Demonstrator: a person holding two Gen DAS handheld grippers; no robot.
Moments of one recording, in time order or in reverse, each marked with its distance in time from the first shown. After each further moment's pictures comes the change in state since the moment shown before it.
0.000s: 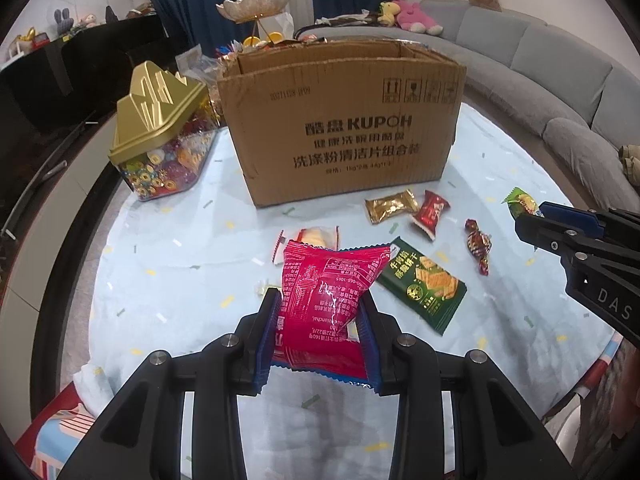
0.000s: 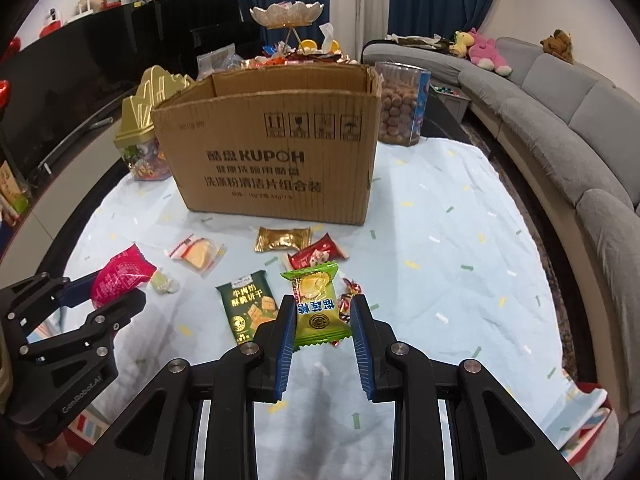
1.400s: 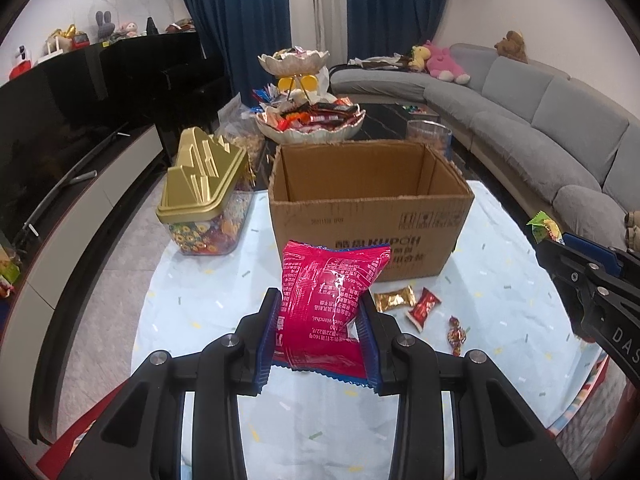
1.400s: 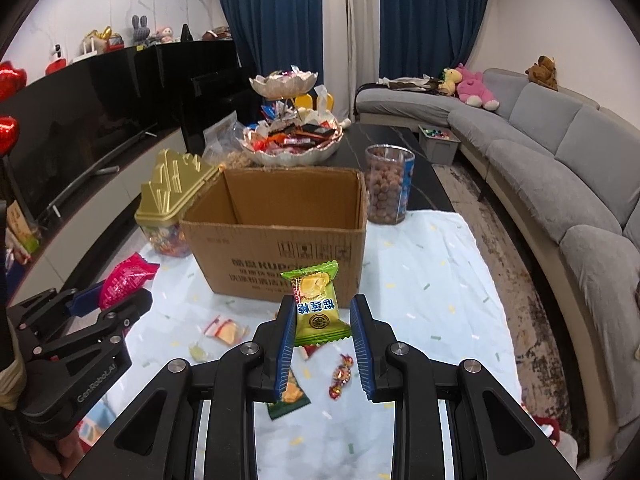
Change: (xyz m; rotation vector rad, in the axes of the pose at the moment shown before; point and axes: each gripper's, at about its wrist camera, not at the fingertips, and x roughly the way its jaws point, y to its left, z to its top) left arm -0.073 0.018 0.074 -0.117 -0.121 0.055; right arm -0.083 0.000 0.069 0.025 -0.152 -0.004
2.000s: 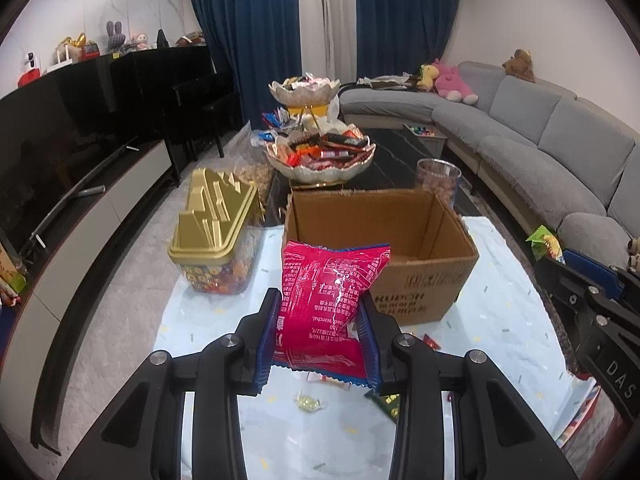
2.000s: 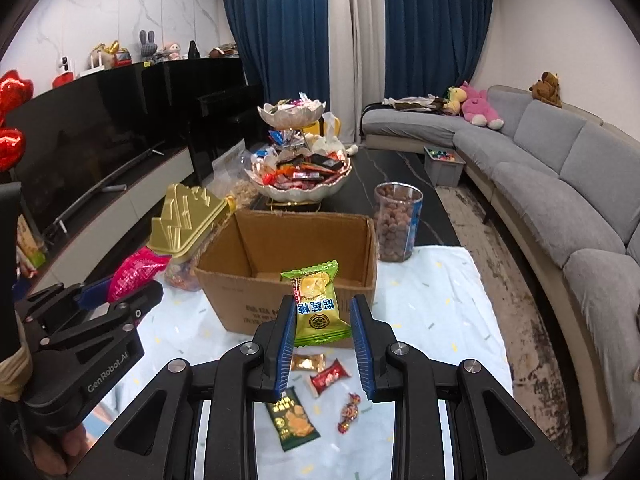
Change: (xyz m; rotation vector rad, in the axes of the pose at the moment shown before) left arm -0.013 0.006 0.049 -0.023 -0.059 0.022; right arm -0.009 0.006 0.040 -0.009 -0.066 0.020
